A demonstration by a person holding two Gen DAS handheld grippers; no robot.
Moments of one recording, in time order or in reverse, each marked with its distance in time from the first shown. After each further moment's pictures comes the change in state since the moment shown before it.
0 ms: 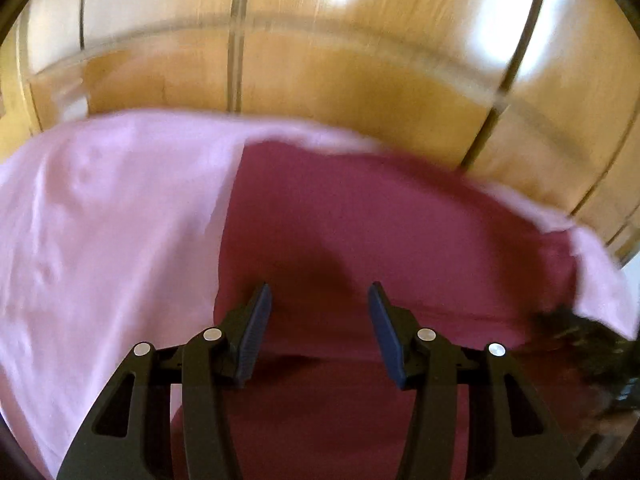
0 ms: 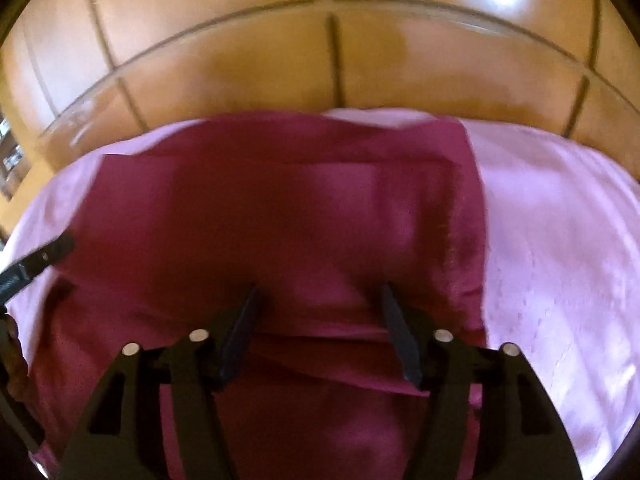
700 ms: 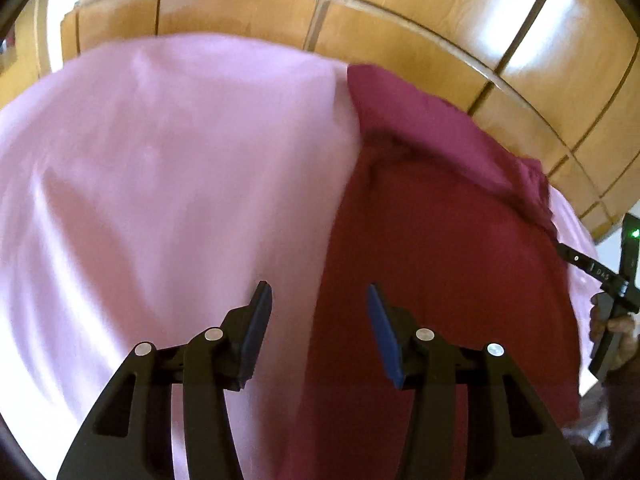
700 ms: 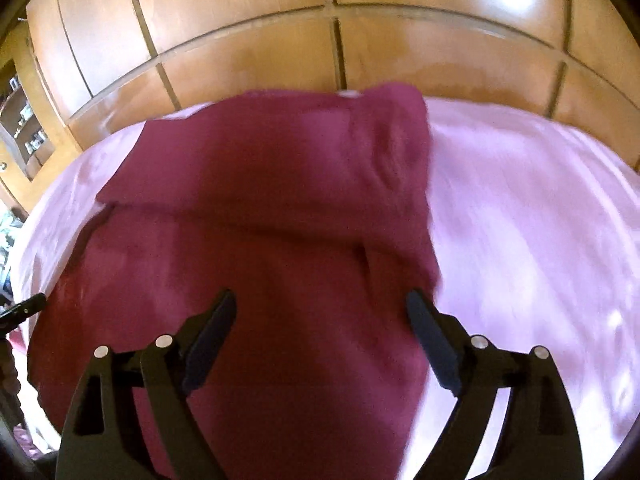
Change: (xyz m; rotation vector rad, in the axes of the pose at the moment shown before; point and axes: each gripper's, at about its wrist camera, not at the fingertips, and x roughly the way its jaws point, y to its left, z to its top) left arm -0.122 0.114 -0.140 -0.085 0.081 -0.109; right arm -0.097 -0.033 -0.093 -0.005 0.060 0.093
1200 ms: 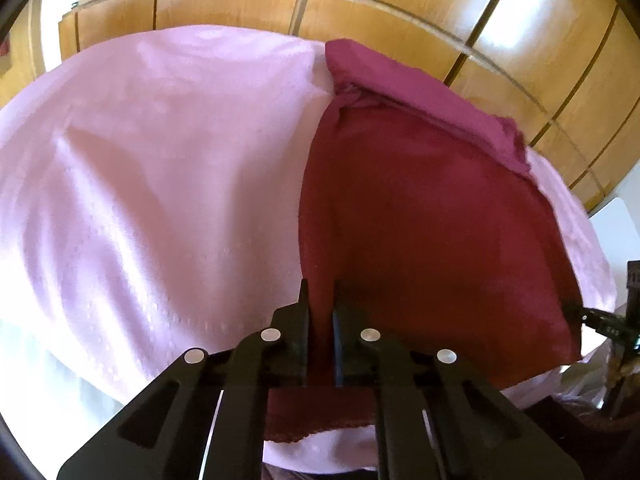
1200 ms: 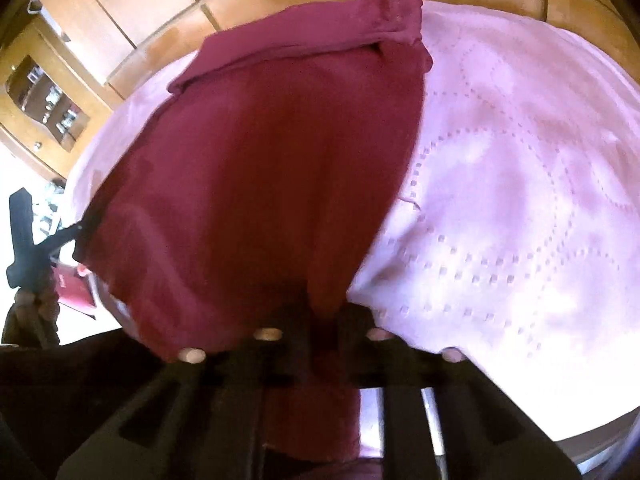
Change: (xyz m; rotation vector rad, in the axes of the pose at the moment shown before) left arm -0.033 -0.016 -0.055 0.049 0.001 -0.006; right arm -0.076 -0.003 -0.114 0.012 0.156 0.163
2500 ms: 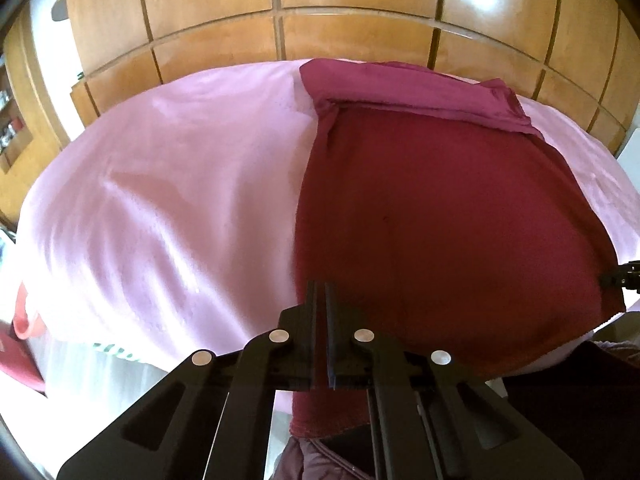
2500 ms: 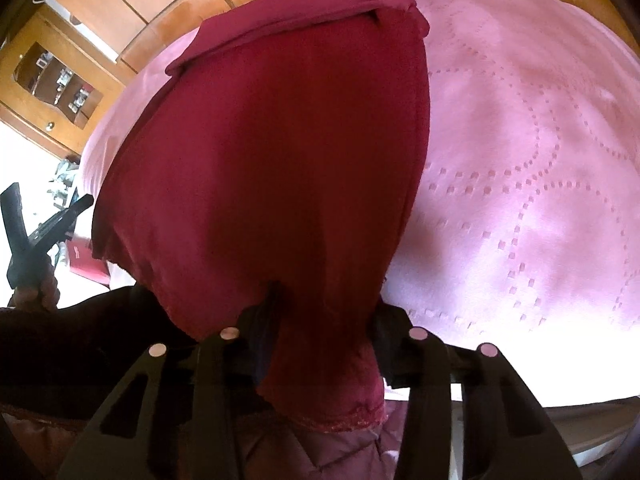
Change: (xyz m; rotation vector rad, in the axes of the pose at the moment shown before) left arm -0.037 -0.048 -0.038 0.219 -0.043 0.208; right arm 0.002 -0.013 -0.024 -0.024 0.156 0.060
